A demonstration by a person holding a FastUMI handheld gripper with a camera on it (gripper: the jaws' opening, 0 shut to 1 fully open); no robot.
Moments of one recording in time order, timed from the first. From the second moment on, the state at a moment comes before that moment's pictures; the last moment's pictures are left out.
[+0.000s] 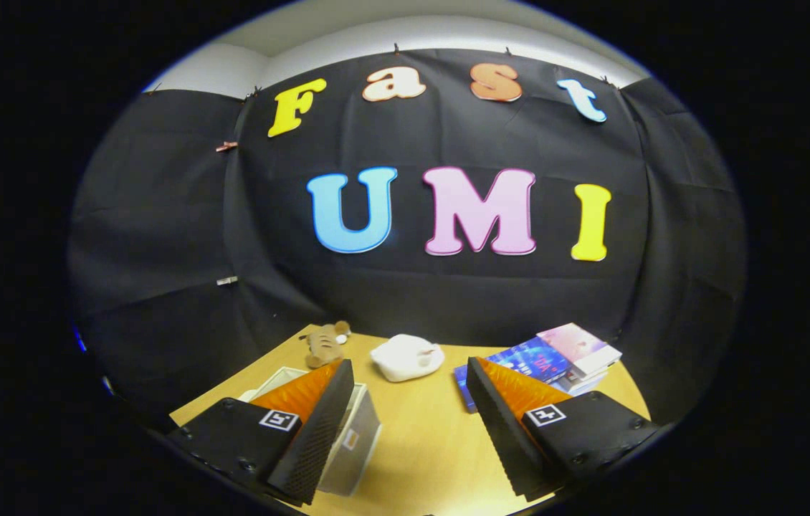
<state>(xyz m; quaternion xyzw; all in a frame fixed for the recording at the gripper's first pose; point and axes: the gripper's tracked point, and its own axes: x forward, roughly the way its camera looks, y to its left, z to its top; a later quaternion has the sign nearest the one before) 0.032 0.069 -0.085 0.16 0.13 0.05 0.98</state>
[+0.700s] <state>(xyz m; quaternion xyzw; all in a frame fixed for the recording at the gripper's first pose) -0.014 -0.059 -0.096 0.13 0.10 -0.05 0.99</state>
